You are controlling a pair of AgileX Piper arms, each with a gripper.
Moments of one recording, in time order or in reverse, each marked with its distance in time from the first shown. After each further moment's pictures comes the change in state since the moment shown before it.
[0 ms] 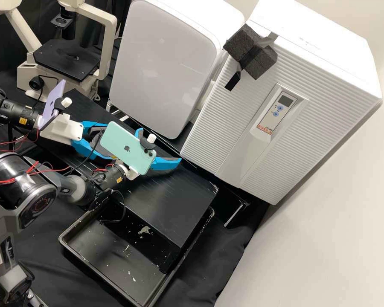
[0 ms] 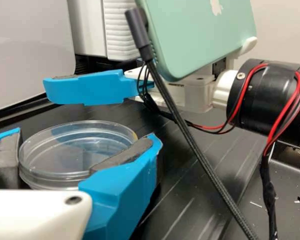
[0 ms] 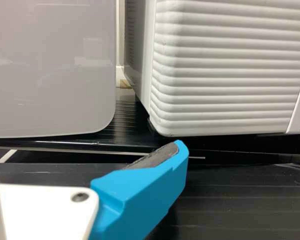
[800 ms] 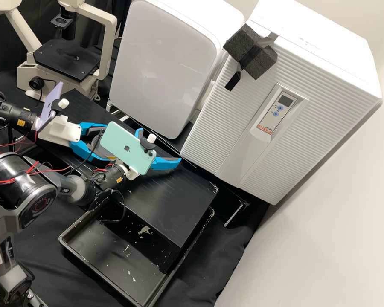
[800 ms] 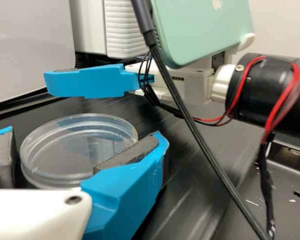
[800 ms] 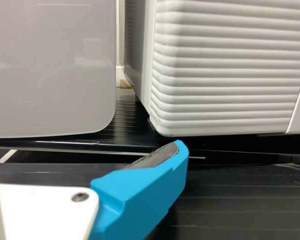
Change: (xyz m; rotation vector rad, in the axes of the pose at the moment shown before) left arm -0.011 -0.012 -0.006 -0.016 -0.005 0.001; right arm 0.000 0.000 0.000 0.000 0.000 0.000
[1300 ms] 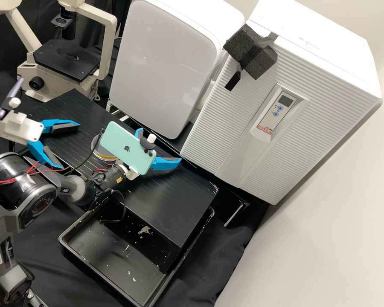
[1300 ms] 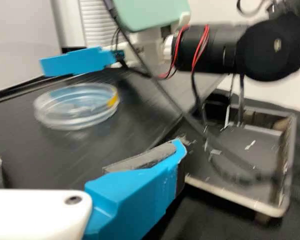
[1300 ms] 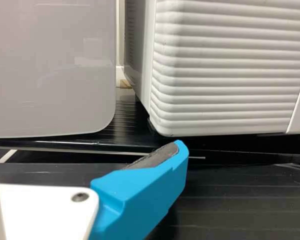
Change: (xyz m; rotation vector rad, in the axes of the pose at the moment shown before) left arm -0.096 -0.037 -0.010 0.148 -0.032 0.045; right arm 0.000 0.000 0.000 0.000 0.000 0.000
